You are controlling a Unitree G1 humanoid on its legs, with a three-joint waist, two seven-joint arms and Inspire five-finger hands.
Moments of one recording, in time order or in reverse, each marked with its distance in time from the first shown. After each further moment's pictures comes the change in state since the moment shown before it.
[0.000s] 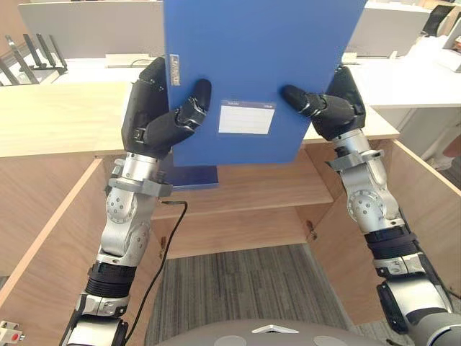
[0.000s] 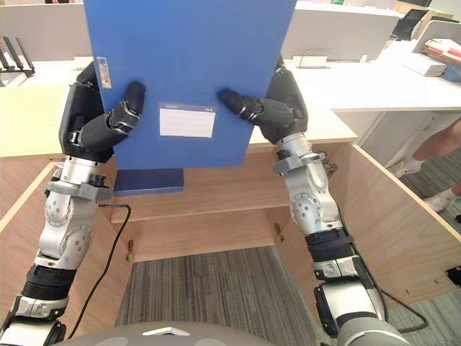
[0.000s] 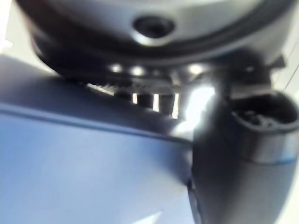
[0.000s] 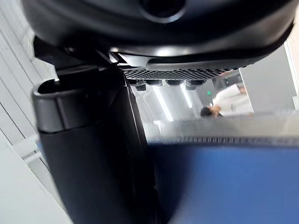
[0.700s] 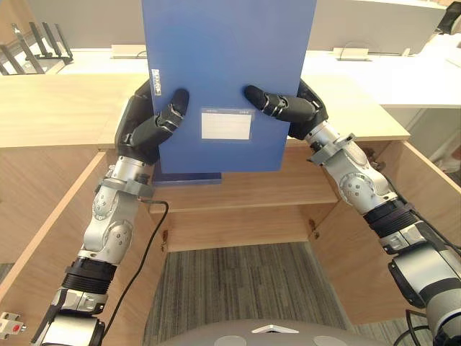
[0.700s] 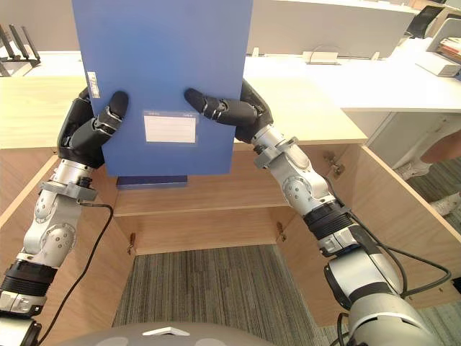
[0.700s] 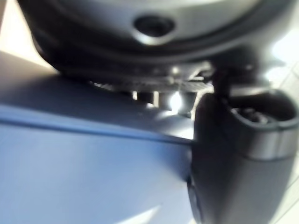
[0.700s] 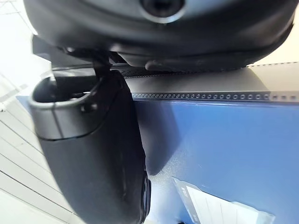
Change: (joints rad) left arm -0.001 0.172 -0.046 0.177 -0.329 0.041 -0.113; right arm -0.190 -0.111 0.309 0.162 0.177 0.062 0.061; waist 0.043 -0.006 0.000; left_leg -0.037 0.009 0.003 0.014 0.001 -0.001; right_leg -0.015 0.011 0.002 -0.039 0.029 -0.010
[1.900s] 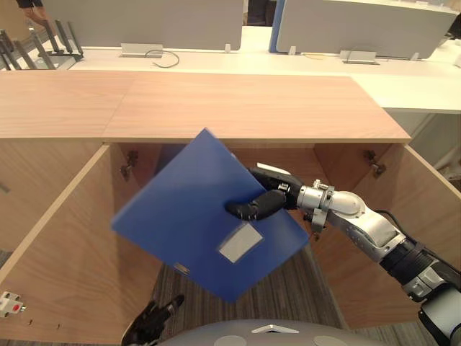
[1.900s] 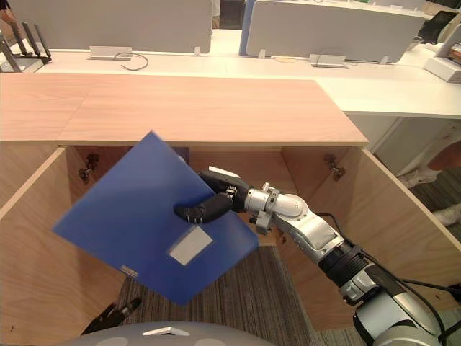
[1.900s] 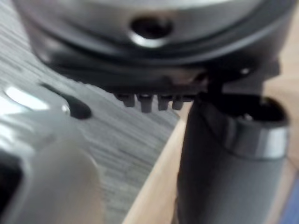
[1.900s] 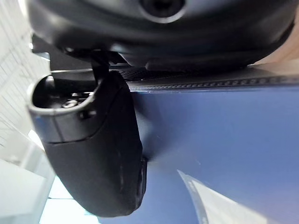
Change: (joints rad) left arm 0.540 -0.376 0.344 1.044 0.478 0.168 -0.002; right arm 0.304 -0.154 0.146 -0.216 -0.638 0.123 0.180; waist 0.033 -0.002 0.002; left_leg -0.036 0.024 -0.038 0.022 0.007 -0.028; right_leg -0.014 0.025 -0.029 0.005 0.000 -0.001
